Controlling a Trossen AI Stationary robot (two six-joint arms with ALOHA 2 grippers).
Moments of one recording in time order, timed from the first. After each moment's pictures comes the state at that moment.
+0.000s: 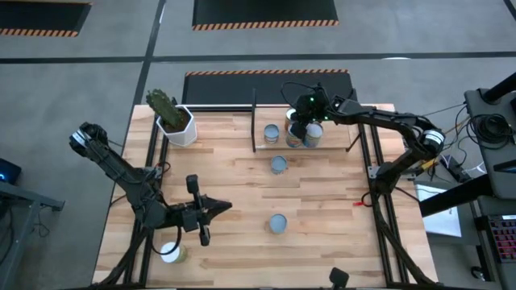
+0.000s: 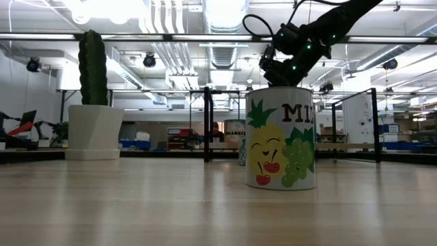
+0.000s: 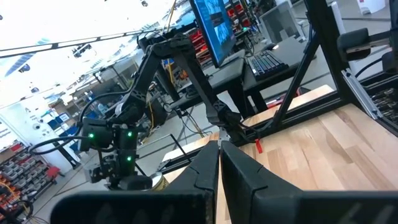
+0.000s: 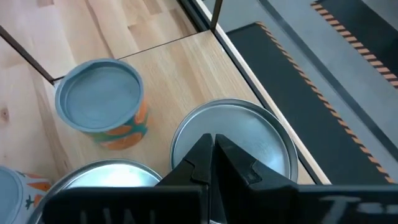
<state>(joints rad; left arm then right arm) -0.74 1.24 0.84 0.43 -0.93 0.51 -0.64 1.52 1.06 -0.26 -0.08 -0.20</state>
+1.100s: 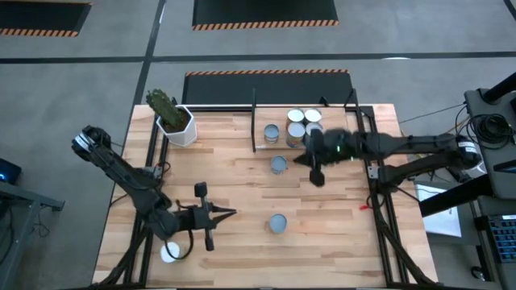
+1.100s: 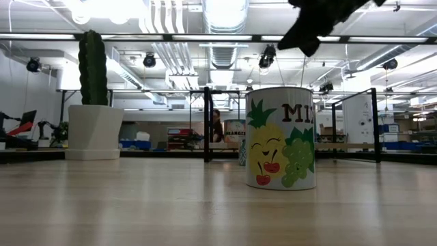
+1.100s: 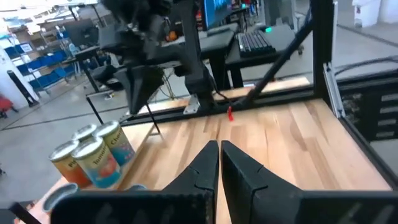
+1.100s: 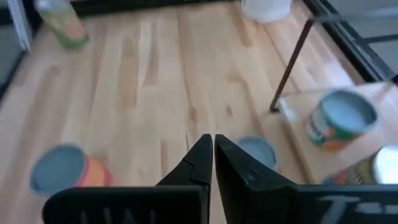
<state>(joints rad) -0.74 1.33 0.85 0.27 -0.93 0.05 -0.07 1.11 0.90 -0.36 -0.04 0.07</state>
